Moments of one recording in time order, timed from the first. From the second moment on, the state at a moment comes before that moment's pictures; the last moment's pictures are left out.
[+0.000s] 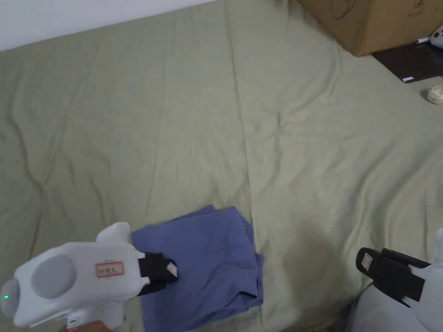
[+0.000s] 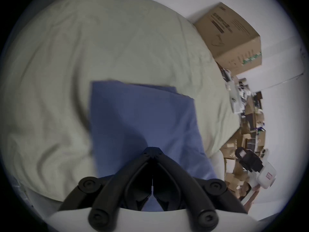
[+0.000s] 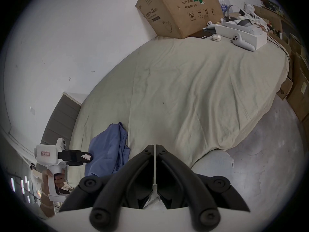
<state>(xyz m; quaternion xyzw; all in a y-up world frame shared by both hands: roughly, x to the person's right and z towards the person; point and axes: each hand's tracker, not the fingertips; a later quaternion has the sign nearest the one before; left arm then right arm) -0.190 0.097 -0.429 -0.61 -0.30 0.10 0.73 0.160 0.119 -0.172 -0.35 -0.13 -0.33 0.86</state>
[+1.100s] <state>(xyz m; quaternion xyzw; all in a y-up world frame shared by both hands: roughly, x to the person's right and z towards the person) -0.325 0.050 -0.420 -0.56 -0.32 0.34 0.68 0.015 0.049 -0.340 -0.52 0.04 -0.08 0.85</state>
